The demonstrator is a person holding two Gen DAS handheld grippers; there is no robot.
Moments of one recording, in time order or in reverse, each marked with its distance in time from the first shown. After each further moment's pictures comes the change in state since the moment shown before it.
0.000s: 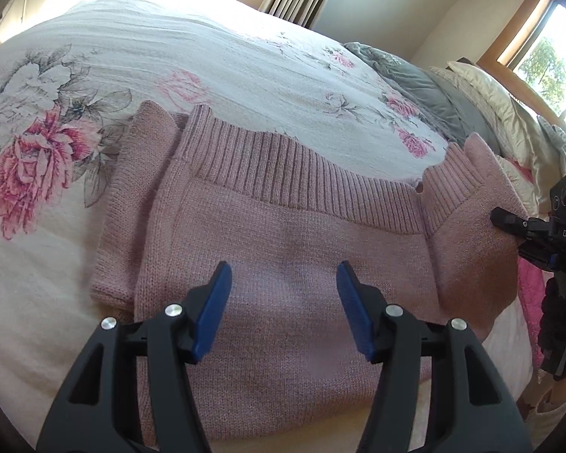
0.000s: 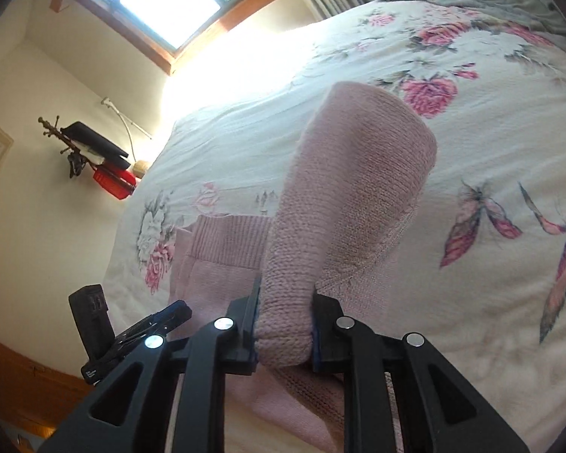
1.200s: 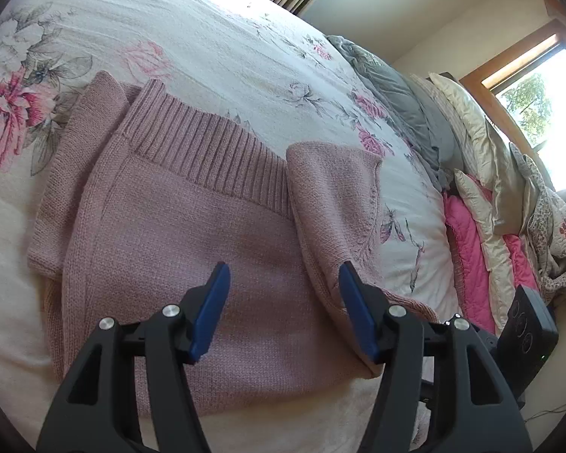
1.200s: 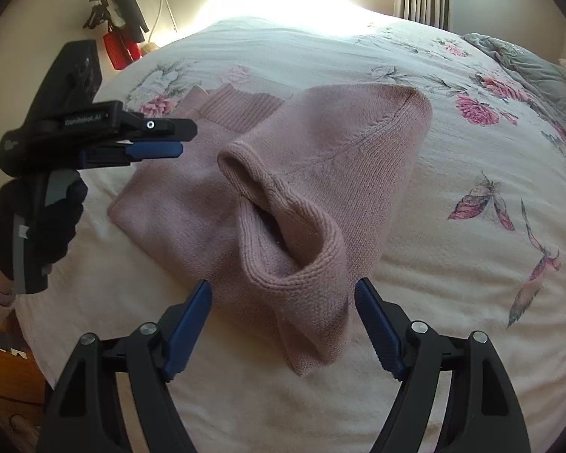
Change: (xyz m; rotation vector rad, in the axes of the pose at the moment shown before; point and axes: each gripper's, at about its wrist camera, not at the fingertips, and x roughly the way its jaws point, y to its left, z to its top) left arm 0.014 -0.030 0.013 -0.130 0.094 -0.196; right arm 0.018 0.044 -0.108 -0.476 0.155 -0.265
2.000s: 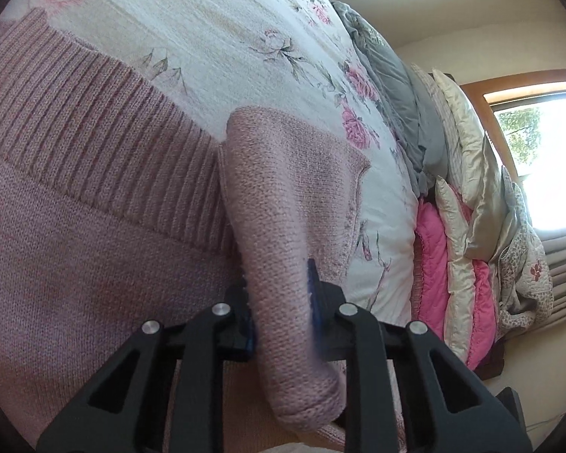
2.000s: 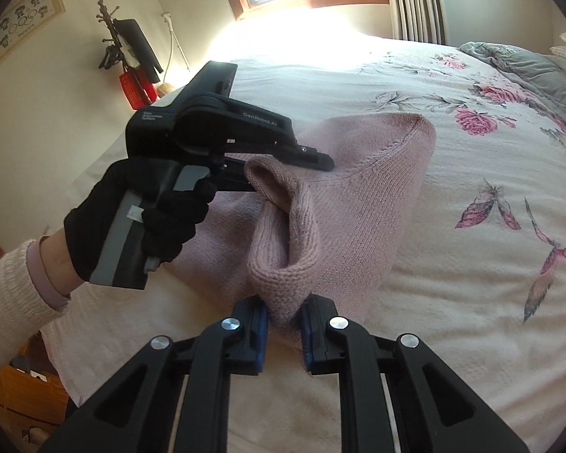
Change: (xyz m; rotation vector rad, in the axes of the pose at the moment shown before) left arm 0.095 -0.022 0.036 -0.163 0.137 -0.176; right arm -0.032 -0.006 -0.009 0.073 -0.155 0.142
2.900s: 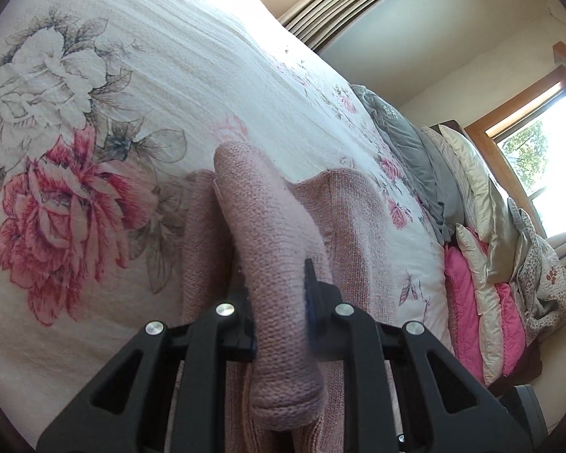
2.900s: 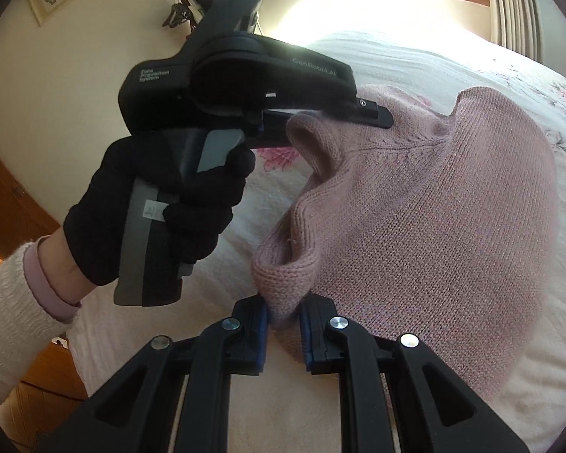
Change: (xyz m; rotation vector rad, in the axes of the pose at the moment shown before) left arm -0.166 0.093 0.024 0.098 -0.254 0.132; right arm 0.130 0.168 0.050 -0.168 0.114 0.176
